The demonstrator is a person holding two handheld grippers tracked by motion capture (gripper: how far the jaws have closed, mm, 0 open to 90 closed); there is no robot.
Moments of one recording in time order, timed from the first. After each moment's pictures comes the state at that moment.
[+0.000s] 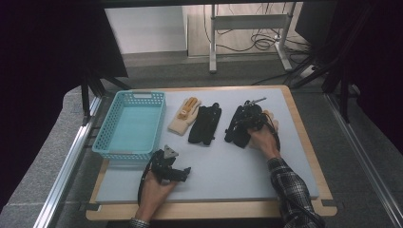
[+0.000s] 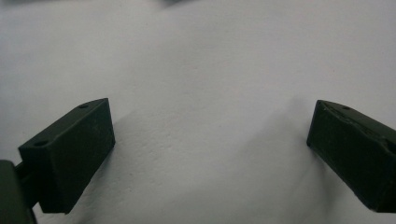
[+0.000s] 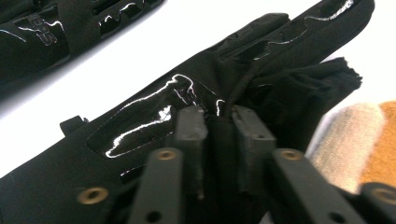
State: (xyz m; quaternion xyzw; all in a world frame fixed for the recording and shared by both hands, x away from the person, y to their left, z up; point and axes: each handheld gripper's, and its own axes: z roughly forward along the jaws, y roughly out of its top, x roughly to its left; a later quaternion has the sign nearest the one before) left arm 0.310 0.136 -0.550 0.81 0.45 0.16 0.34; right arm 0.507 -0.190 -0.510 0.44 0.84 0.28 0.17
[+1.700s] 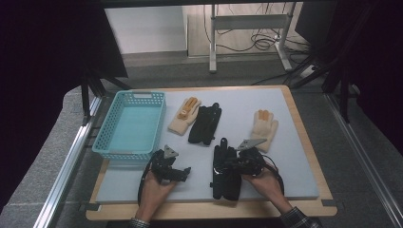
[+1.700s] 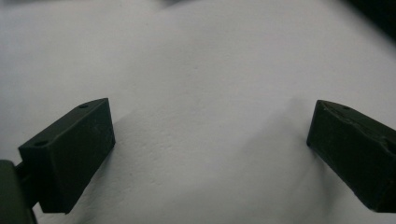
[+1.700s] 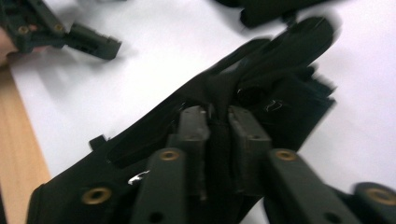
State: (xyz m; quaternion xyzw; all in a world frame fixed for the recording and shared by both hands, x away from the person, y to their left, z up) left arm 0.310 0.136 -0.550 0.81 0.45 0.16 0.34; right arm 0.337 -0.169 -0.501 0.31 0.87 0.38 0.06
